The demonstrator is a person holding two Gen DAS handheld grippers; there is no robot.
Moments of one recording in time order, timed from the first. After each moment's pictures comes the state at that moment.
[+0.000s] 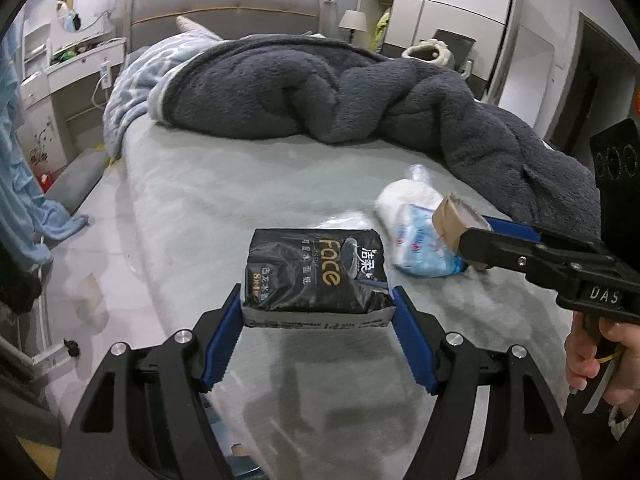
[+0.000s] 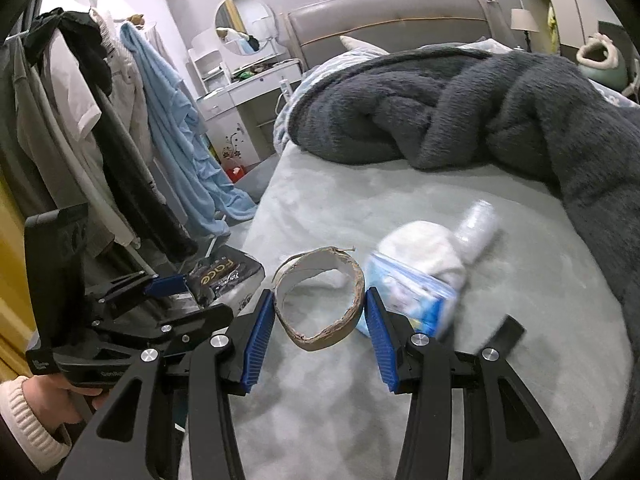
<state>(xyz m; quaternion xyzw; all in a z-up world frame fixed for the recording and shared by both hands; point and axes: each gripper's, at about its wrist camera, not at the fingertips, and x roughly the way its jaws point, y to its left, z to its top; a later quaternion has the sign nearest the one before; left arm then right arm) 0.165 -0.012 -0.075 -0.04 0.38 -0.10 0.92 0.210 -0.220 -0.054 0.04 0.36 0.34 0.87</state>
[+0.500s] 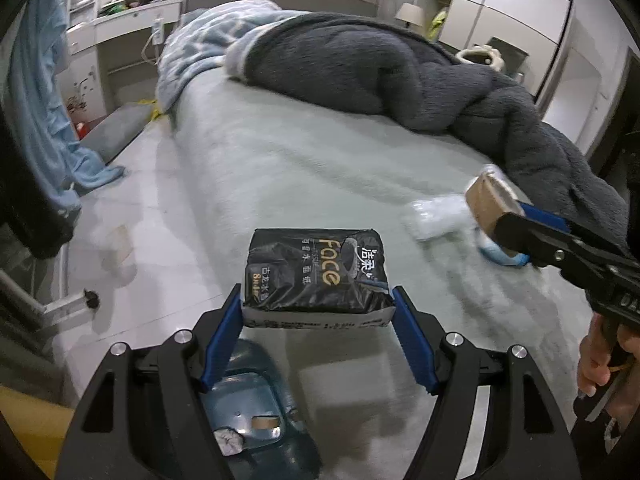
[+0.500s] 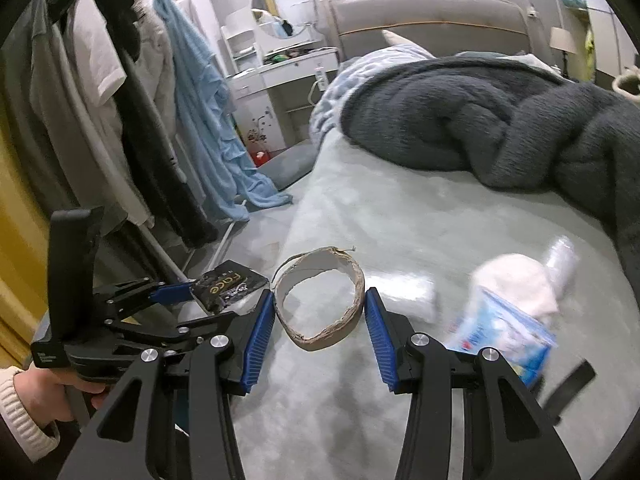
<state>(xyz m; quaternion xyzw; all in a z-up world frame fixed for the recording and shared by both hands) 0.156 0.066 -0.093 -0.08 0.42 -0.03 0.90 0.207 -0.140 -0.051 -0.01 0.36 0.38 0.85</state>
